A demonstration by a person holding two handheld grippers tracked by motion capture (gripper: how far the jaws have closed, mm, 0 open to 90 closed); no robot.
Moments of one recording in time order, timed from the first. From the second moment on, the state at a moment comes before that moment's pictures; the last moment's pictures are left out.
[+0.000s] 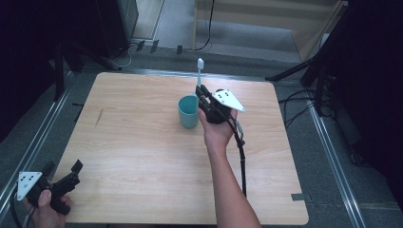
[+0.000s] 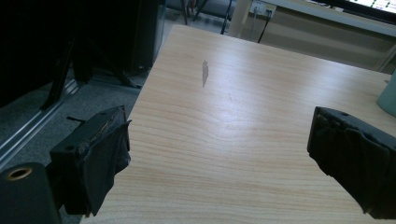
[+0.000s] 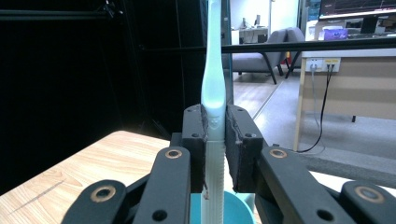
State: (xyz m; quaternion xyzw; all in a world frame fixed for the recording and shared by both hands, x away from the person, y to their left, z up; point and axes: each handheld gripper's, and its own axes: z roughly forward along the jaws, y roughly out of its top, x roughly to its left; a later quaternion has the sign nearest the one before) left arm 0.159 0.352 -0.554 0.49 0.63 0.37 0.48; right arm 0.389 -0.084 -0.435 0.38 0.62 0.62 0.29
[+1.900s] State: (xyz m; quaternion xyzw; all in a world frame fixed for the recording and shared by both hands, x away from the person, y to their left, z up) left arm 0.159 0.353 -0.555 0.49 0.63 0.37 0.48; right arm 0.405 -0.065 -0.494 0.41 0.71 0.53 0.23
